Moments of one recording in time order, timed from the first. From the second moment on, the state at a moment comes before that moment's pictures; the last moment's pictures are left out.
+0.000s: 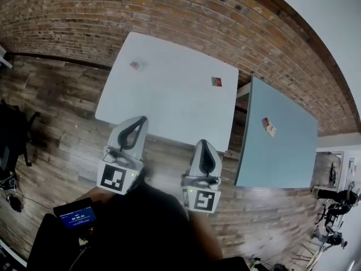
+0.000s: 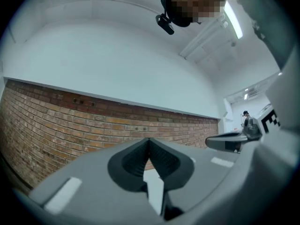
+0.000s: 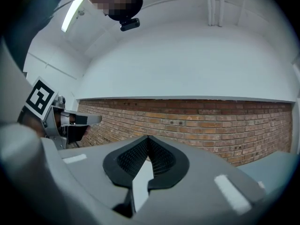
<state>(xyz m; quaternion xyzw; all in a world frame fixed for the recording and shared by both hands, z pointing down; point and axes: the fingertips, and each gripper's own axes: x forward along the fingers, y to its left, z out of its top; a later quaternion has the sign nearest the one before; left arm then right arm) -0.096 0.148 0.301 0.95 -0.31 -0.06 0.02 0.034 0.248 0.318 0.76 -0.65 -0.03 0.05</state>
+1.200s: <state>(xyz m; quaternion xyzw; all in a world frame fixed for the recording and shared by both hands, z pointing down) -0.013 0.048 0.338 0.94 -0.34 -0.02 0.03 0.123 0.133 0.366 0.74 -0.67 0.03 0.05</state>
